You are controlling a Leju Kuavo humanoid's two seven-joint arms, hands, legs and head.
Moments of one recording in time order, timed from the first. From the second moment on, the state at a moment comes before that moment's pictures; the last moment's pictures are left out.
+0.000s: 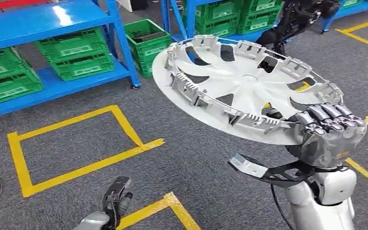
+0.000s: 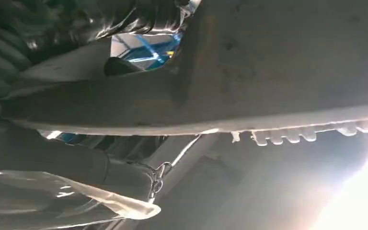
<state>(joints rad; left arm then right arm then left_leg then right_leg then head) -0.22 -0.15 -0.06 -0.22 -0.09 0.21 0.04 -0.18 0.11 0.14 -1.73 1.57 -0.69 -0.37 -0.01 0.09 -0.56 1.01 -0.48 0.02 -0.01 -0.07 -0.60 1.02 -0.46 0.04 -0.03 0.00</state>
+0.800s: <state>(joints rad) -0.22 -0.15 -0.06 -0.22 -0.09 0.21 0.03 -0.19 0.09 0.14 -1.71 1.57 -0.69 -0.37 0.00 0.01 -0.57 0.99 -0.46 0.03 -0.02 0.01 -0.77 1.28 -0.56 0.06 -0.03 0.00</state>
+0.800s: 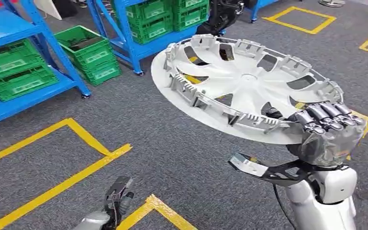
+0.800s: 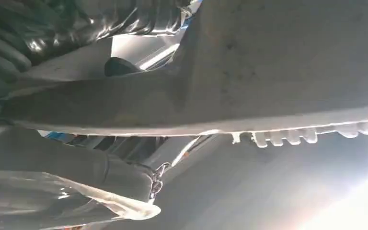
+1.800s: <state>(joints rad) -0.22 -0.15 -0.06 -0.22 -0.09 0.22 0.03 -0.18 0.07 0.14 -1.70 1.57 -0.69 -0.36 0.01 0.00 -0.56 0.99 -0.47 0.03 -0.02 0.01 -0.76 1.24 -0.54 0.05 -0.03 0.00</state>
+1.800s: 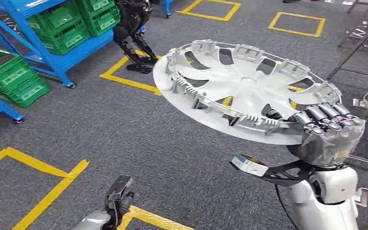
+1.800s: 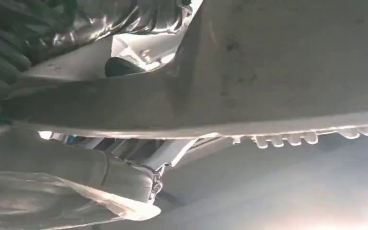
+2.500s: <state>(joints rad) -0.22 -0.15 -0.06 -0.22 -0.09 0.21 0.04 -0.17 0.07 0.14 -1.71 1.57 -0.69 -0.36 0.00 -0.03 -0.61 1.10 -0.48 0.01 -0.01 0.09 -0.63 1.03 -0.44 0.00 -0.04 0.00</state>
